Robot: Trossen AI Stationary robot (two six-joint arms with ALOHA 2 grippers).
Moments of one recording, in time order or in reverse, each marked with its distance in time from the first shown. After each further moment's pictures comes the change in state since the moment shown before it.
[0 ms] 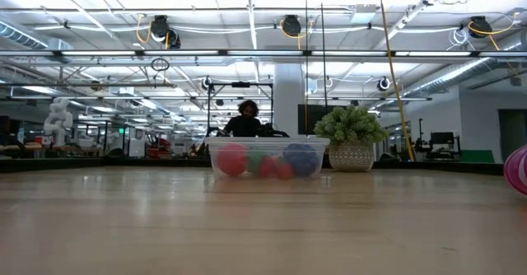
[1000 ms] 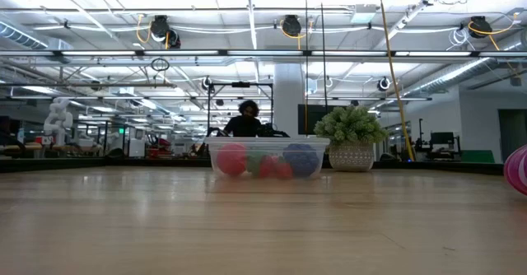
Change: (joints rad) left arm 0.000 0.000 0.000 0.030 -0.017 0.027; right arm 0.118 0.076 -0.298 0.471 0.367 0.115
